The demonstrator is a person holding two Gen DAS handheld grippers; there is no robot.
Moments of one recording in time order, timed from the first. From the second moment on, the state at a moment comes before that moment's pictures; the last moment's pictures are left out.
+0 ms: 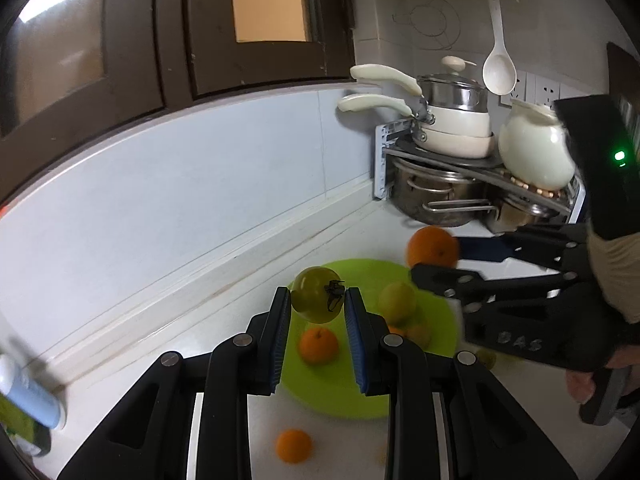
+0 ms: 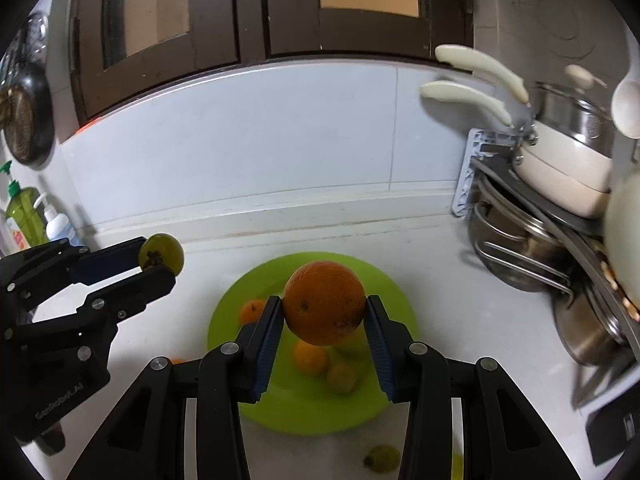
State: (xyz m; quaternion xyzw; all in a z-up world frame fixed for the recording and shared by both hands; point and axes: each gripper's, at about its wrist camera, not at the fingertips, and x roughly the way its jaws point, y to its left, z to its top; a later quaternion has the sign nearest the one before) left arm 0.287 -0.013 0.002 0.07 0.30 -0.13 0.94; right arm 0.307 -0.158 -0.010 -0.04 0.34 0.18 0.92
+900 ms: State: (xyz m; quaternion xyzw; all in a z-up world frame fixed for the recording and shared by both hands) left arm 0.400 -0.032 -0.080 0.09 0.45 -0.18 0.87; right arm 0.418 -0.143 -0.071 -0.05 0.46 0.19 0.86
